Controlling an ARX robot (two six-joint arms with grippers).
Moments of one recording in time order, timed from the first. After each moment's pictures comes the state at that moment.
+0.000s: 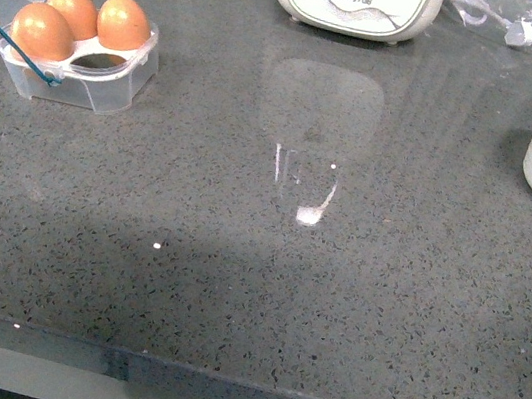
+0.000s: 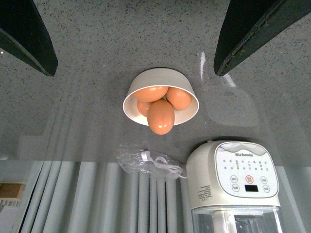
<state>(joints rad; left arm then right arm) 0.00 0.00 0.03 0.00 0.00 0.00 0.00 0.00 0.01 0.00 0.00 -0.01</state>
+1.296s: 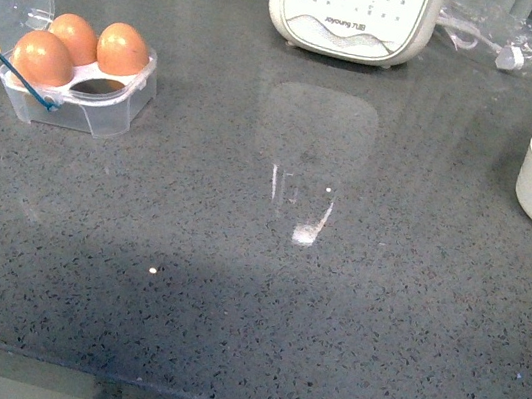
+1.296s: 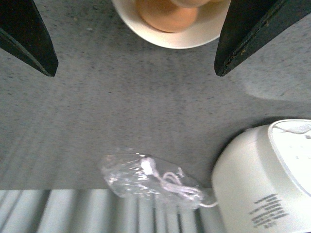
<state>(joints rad) 0.00 0.00 0.03 0.00 0.00 0.00 -0.06 1.53 0.72 0.58 -0.07 0.02</state>
